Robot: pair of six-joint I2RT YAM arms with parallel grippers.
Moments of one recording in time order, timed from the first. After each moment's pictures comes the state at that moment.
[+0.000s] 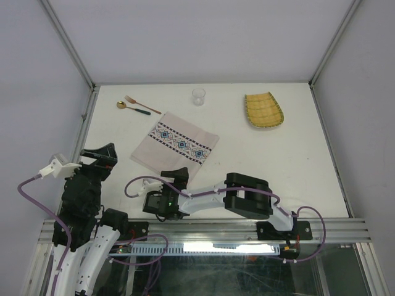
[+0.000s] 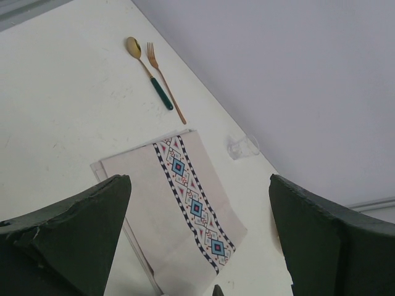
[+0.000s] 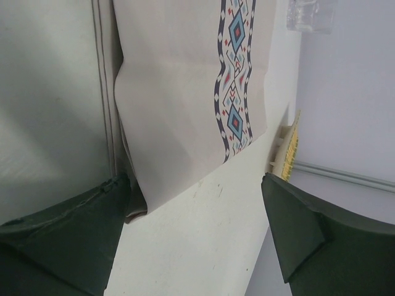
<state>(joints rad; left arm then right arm) -0.26 0.19 0.70 -0.63 -0.50 -0.89 1.48 2.14 1.42 -0.49 1.07 -0.16</state>
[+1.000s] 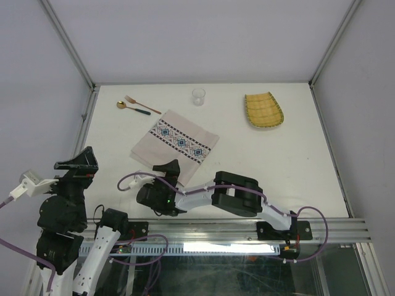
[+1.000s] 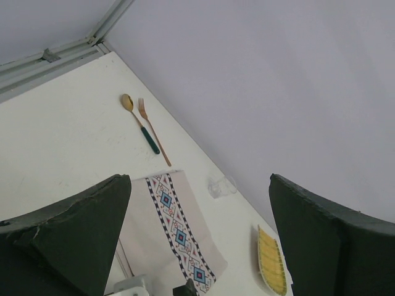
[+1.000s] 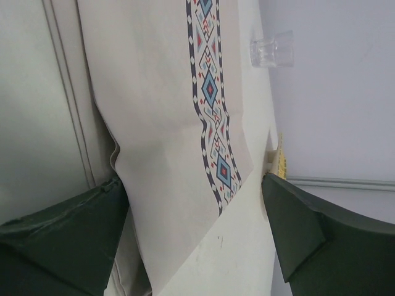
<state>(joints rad) -0.26 0.12 0.87 -0.70 -0.60 -0.84 1.43 2.26 1.44 -0.01 1.19 -0.44</state>
